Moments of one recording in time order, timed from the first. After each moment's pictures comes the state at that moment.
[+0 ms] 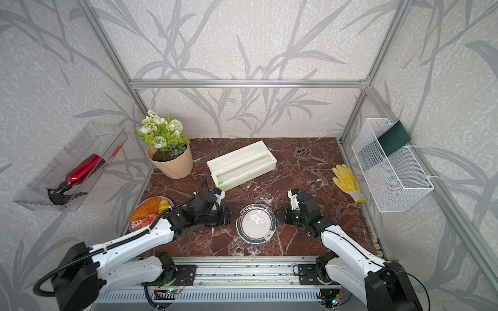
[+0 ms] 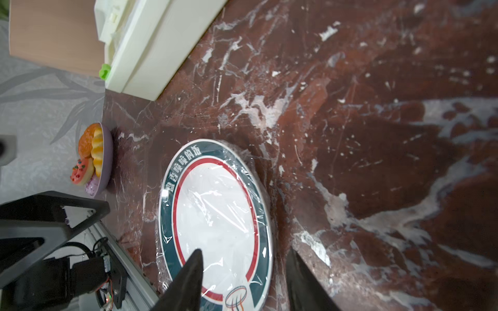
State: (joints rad) left arm -0.79 1.15 0.60 -0.27 0.24 -0.91; right arm 0.41 0.98 0.40 -0.20 -0.40 0.61
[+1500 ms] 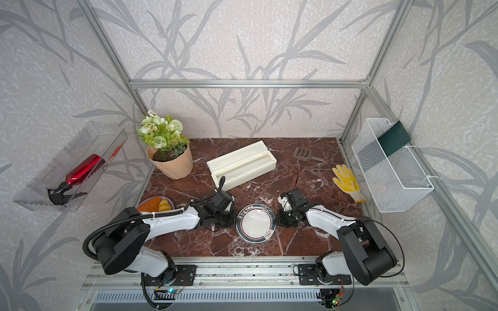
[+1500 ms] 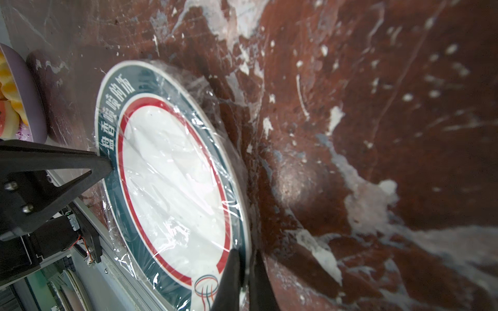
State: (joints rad) left arm -0.75 1.52 0.66 -0.20 0.22 -0.83; right arm 0.44 1.39 0.54 -0.33 -0.48 0.50
